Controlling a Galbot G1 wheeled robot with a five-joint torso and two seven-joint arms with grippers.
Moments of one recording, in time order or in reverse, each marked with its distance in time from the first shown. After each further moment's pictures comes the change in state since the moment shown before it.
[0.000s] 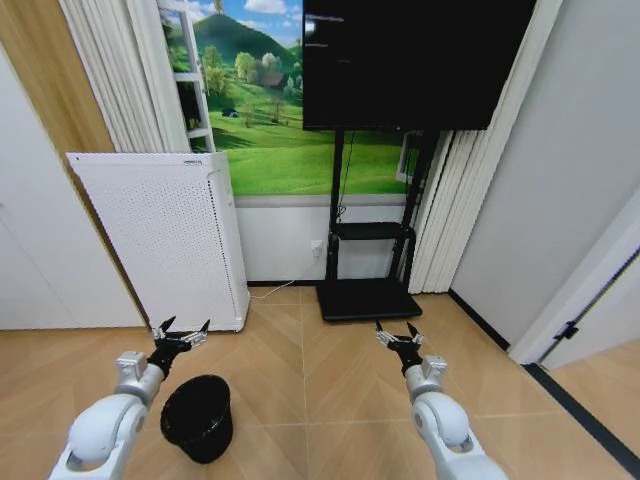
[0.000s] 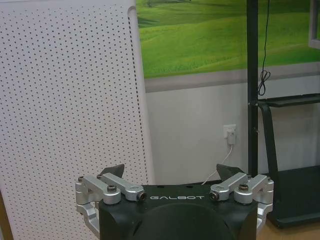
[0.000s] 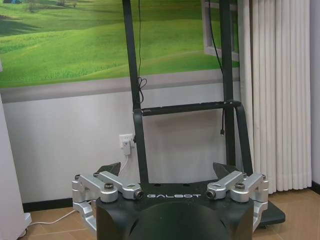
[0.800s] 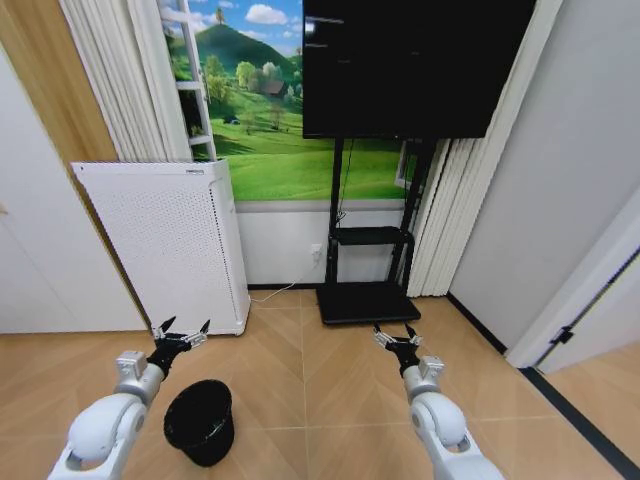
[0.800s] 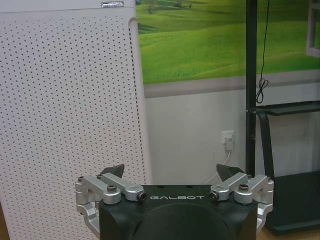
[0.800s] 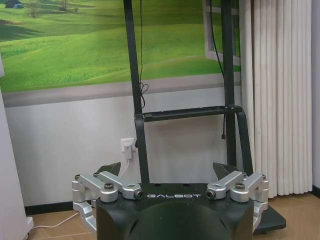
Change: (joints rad) left arm 0.000 0.001 0.000 -0.002 -0.014 0.005 0.003; right arm 0.002 0.002 -0.003 -0.008 -0.004 0.002 -0.002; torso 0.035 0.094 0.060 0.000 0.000
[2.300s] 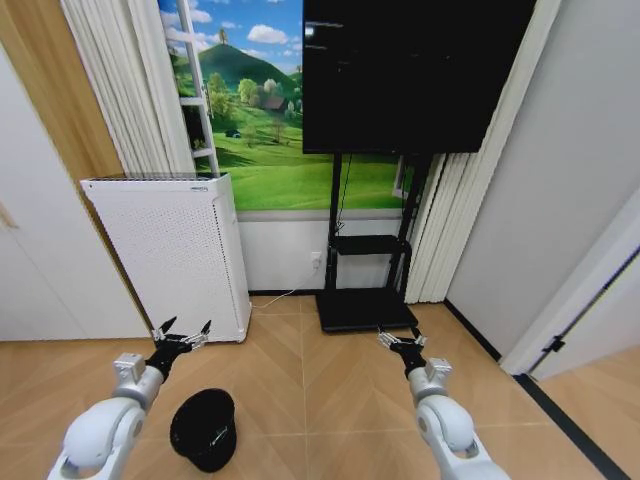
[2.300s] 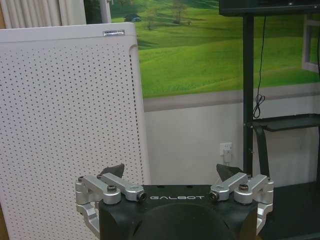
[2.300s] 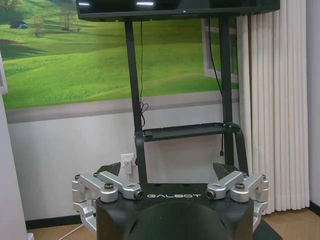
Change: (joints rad) left arm 0.033 -0.013 -0.016 -0.050 0.000 0.011 -0.002; right arm -0.033 -0.017 0.021 0.046 0.013 0.002 -0.001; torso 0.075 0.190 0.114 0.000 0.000
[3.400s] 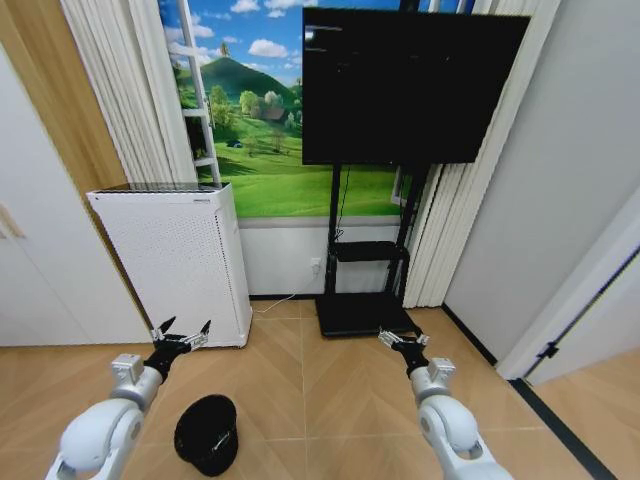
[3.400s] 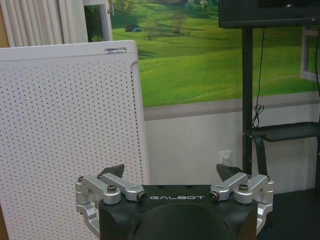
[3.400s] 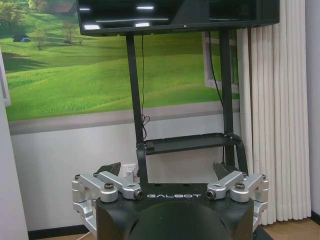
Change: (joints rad) left arm 0.002 0.002 -0.005 -0.005 -0.004 0.003 0.004; right arm 0.000 0.000 0.003 0.009 0.006 -0.002 -0.001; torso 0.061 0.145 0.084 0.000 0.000
